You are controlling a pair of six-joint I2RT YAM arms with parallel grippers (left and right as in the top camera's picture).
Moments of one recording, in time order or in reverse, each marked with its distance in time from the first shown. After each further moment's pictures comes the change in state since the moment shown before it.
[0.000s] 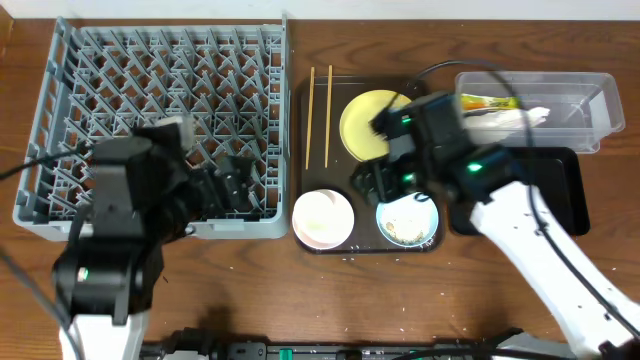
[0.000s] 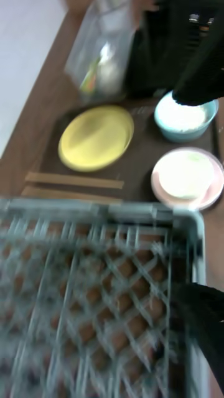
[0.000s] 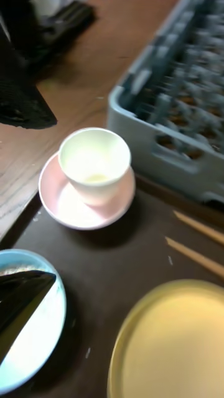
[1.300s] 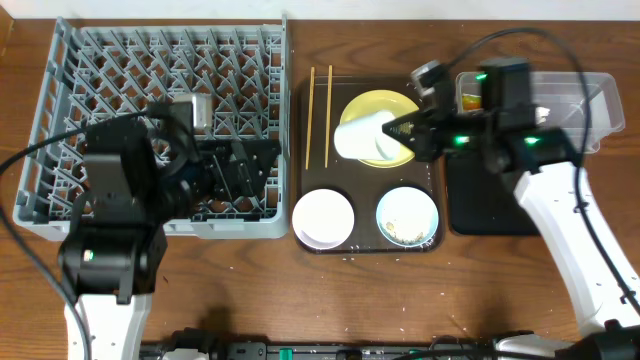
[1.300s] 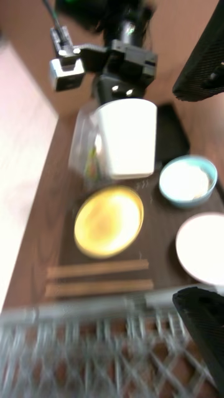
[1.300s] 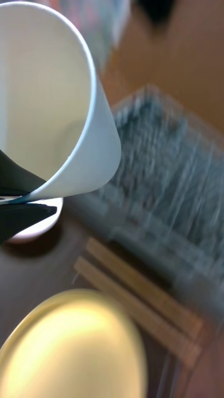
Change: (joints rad) left arm 0.000 0.064 0.002 0.227 0.371 -0.003; right arm -0.338 0.010 0.002 0.254 -0.530 -0.145
